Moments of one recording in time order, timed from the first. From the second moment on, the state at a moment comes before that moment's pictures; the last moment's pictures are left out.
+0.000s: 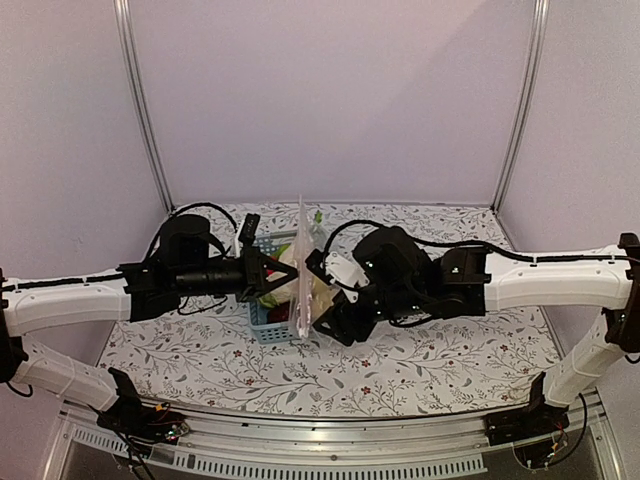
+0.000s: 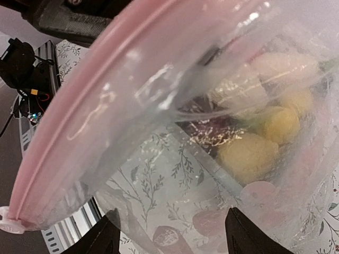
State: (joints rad) left arm -0.82 1.21 0.72 0.19 0.33 -0.98; right arm 1.18 1.54 1.19 -0.36 0.03 0.14
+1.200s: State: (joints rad) left arm -0.76 1.13 0.70 0.08 0.30 -0.93; right arm 1.18 1.36 1.01 -0.27 0.20 0.44
